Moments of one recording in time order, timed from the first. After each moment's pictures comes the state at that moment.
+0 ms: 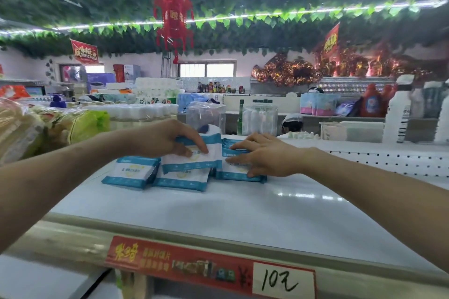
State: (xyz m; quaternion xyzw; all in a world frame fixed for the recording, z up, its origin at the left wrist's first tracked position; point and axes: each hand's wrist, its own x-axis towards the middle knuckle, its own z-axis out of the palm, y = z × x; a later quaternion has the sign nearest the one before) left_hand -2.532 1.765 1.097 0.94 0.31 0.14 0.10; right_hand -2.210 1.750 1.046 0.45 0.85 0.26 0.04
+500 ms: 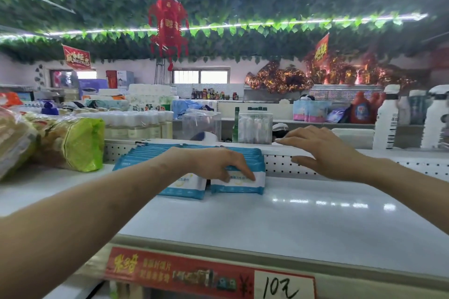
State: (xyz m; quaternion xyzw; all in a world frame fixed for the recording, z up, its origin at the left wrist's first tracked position) left_hand -2.427 1.783 1.068 0.98 0.20 -0.02 -0.02; right_hand -2.124 1.678 1.063 0.55 0.78 0.28 -0.13
